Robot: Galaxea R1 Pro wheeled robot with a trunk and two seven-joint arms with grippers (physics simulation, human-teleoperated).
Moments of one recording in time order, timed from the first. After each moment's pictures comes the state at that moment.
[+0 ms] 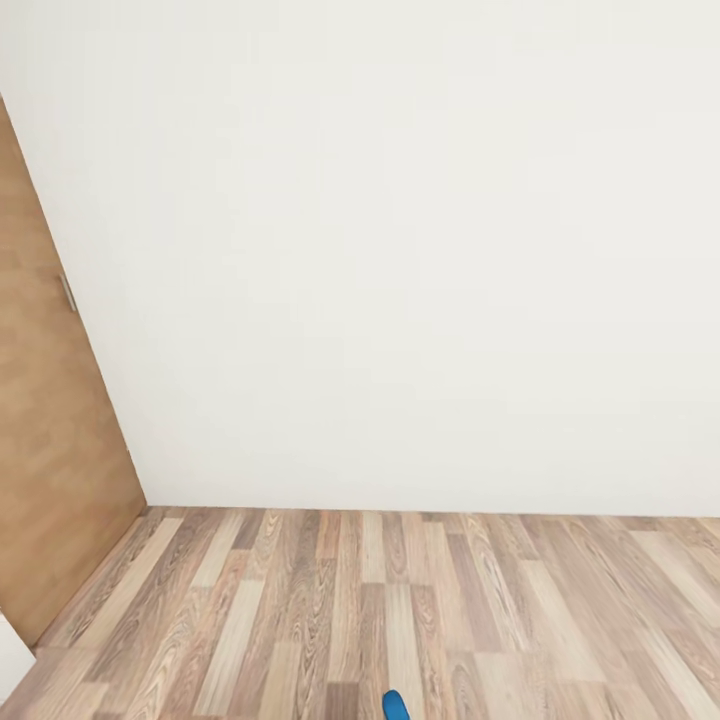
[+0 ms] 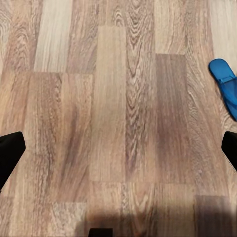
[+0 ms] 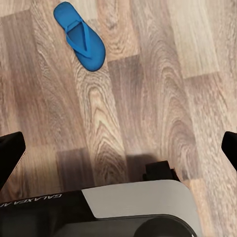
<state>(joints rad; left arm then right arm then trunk) 0.00 -0.01 0.00 -0.47 0.01 -0.25 0.00 0.00 -0.01 -0.14 -0.42 -0.13 -0.06 0.12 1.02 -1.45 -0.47</state>
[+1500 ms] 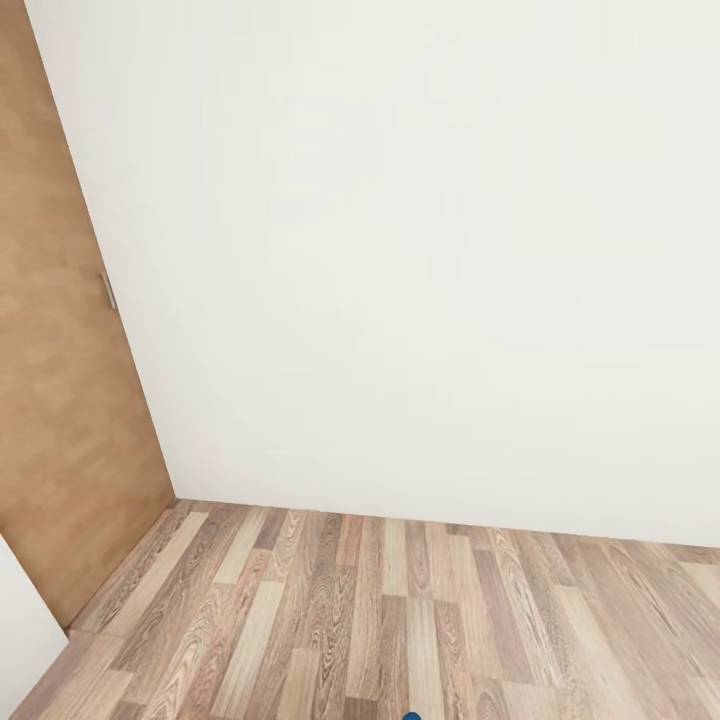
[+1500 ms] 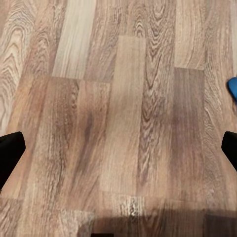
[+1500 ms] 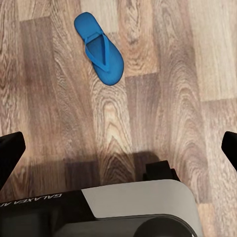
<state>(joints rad) -0.01 -0.01 0.00 -0.49 0.01 -0.24 0.00 0.00 -0.01 -0.14 -0.42 -0.13 -0.06 0.12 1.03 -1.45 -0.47</state>
